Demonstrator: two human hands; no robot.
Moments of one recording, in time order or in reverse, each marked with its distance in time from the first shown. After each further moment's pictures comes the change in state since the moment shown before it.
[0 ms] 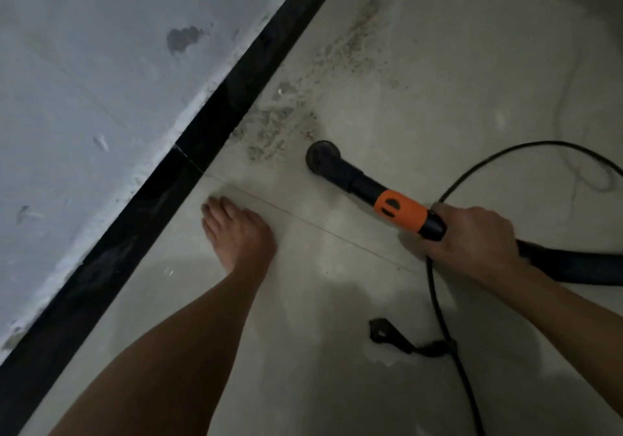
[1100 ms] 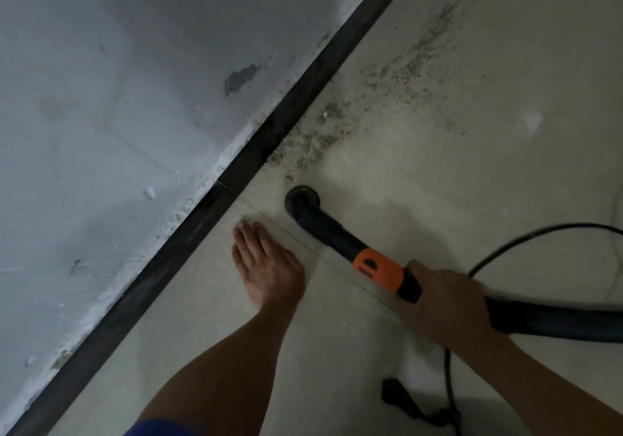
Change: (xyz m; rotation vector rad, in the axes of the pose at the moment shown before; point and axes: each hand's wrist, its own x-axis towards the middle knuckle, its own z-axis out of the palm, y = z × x) left_hand 0.005 0.009 -0.008 0.126 -0.152 -0.077; right_hand 0.047 -0.070 -0.008 0.015 -0.274 -0.139
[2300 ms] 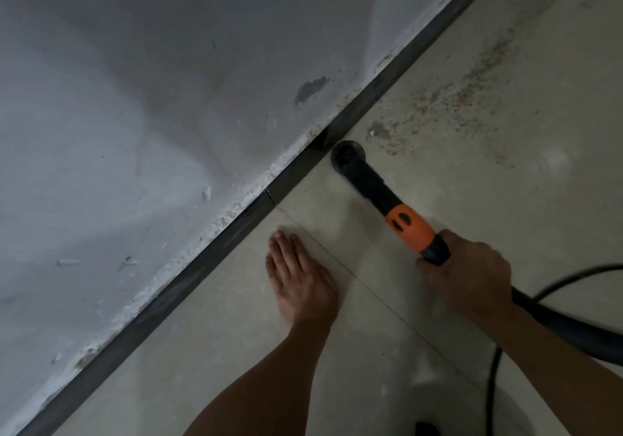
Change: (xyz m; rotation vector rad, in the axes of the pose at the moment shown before) left_hand 0.000 -0.004 0.002 -0.082 0.014 0.044; right_hand 0.080 -0.037 -0.016 -0.044 0.098 0.163
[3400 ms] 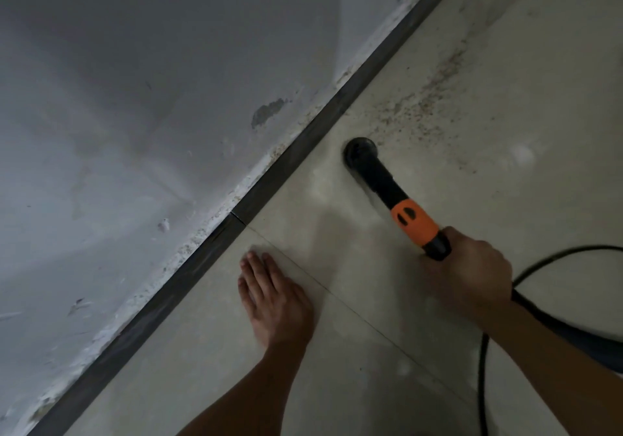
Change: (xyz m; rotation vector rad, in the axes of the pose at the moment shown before) left_hand 0.000 0.005 -0.009 0.029 -0.040 -0.007; right_hand 0.014 0.036 -0.014 0.013 0.085 0.145
